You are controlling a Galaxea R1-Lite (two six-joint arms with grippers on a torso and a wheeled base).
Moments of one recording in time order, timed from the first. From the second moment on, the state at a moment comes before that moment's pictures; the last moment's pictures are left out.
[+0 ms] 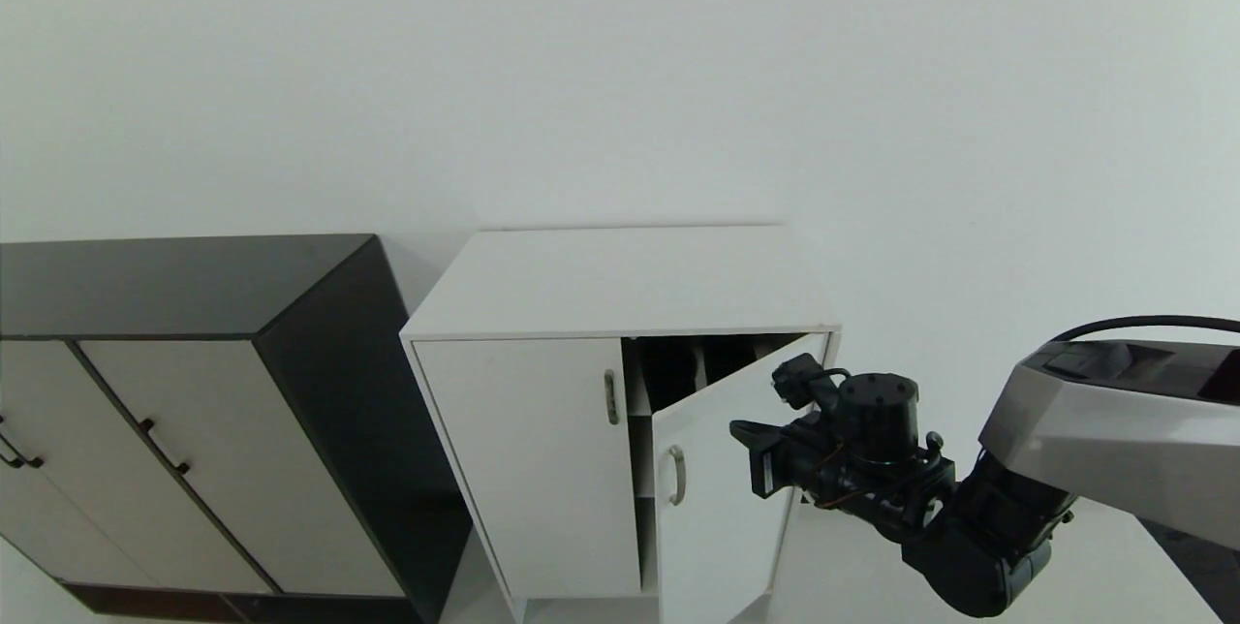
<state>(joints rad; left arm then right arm) 0.00 0.00 0.00 0.00 0.00 -0.01 0.57 2.26 -0.76 -1.23 0.12 0.09</state>
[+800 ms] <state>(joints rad) 0.00 0.00 0.00 0.00 0.00 -0.01 0.51 2.37 -0.97 -1.18 0.12 0.09</state>
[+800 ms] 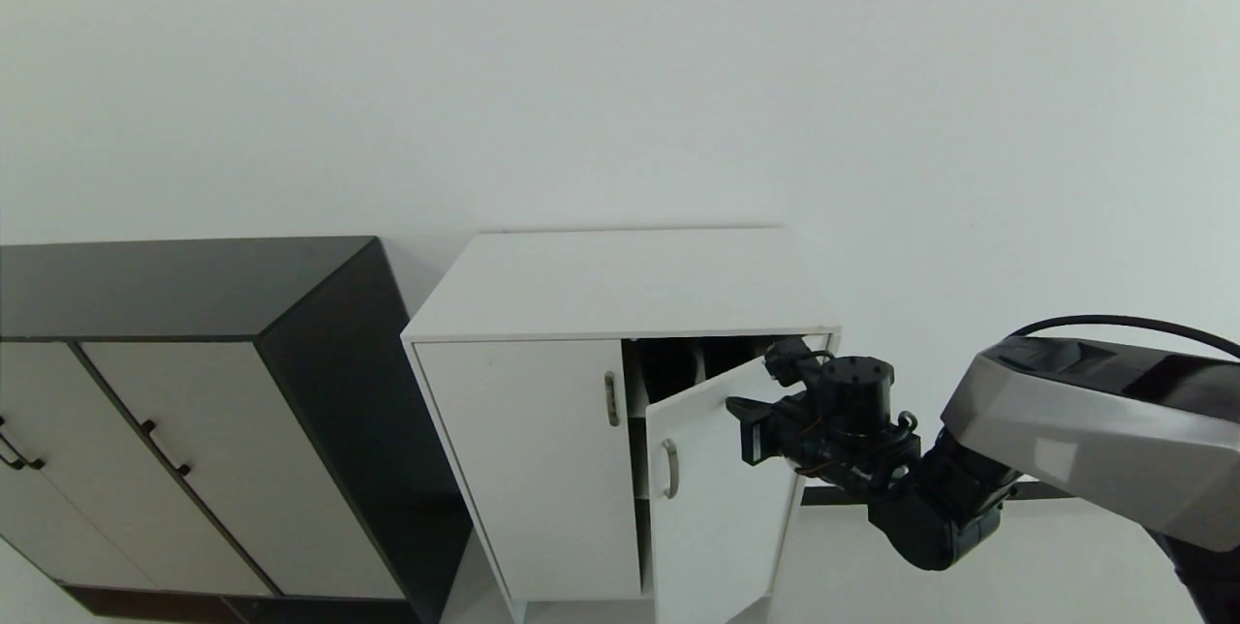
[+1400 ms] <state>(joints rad) 0.00 0.00 0.00 0.00 0.00 -0.01 0.43 2.48 -1.20 -1.04 0.12 0.09</state>
